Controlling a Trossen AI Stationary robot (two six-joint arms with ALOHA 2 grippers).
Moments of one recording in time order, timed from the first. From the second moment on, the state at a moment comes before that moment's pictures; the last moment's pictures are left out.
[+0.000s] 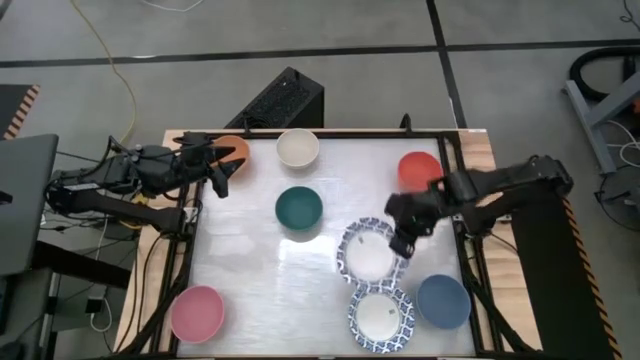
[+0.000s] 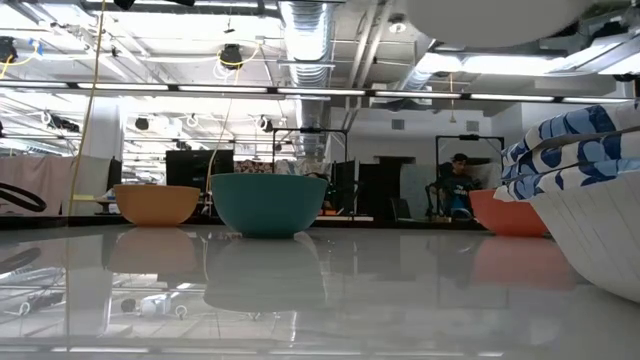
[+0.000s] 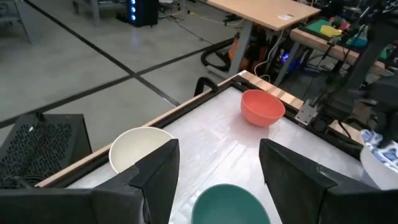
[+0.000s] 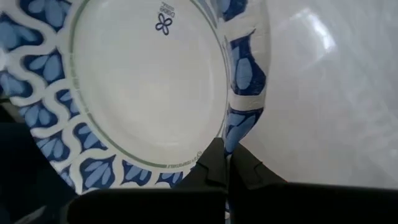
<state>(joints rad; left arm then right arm) -0.03 0.77 1.11 -0.61 -0.62 -0.40 0.28 1.23 1.27 -1.10 -0.08 0.90</state>
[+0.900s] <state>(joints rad) -0.03 0.86 1.11 -0.61 -0.61 -0.41 0.68 1.45 1.12 -0.84 -0.03 1.15</state>
